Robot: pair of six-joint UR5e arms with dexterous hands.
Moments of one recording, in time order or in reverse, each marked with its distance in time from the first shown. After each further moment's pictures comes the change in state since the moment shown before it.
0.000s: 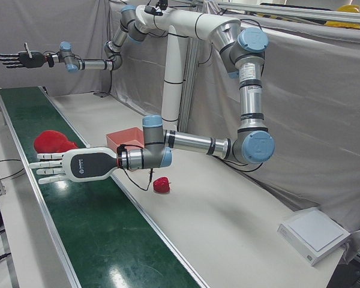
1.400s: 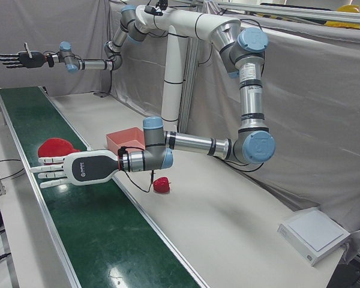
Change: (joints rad) left arm 0.001 0.009 0.008 0.003 0.000 -0.002; right arm 0.000 0.000 0.000 0.000 0.000 0.000
